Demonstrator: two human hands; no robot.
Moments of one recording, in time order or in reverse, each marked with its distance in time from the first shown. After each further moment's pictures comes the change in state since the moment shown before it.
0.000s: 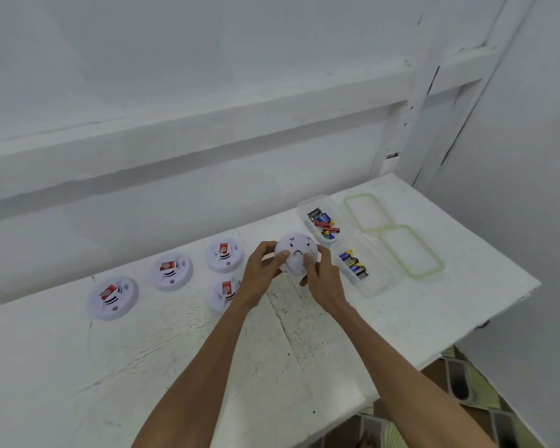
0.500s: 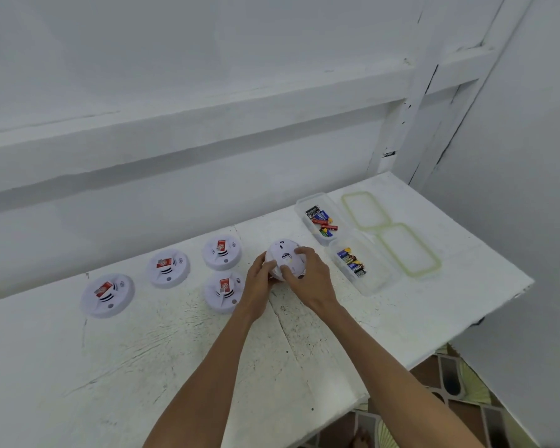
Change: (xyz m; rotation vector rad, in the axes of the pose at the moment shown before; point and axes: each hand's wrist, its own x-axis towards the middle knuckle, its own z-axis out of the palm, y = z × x) left_hand -0.010 -0.033 0.005 -0.271 0.056 -0.171; right_hand -0.010 -0.010 0.015 -0.139 -0.039 -0.054
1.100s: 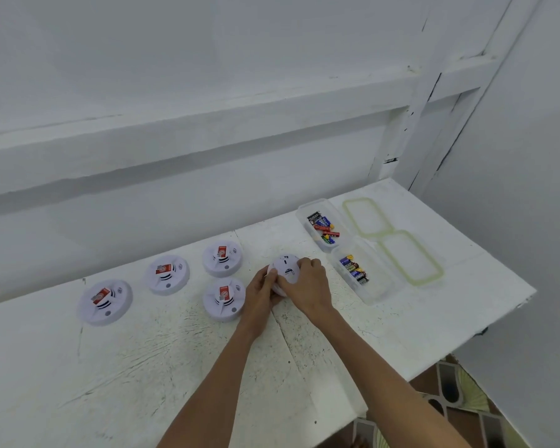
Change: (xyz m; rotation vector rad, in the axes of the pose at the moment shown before) left_hand -0.011 -0.014 -0.005 0.015 0.002 0.001; right_hand 0.010 -0.015 0.012 -0.358 -0.015 0.118
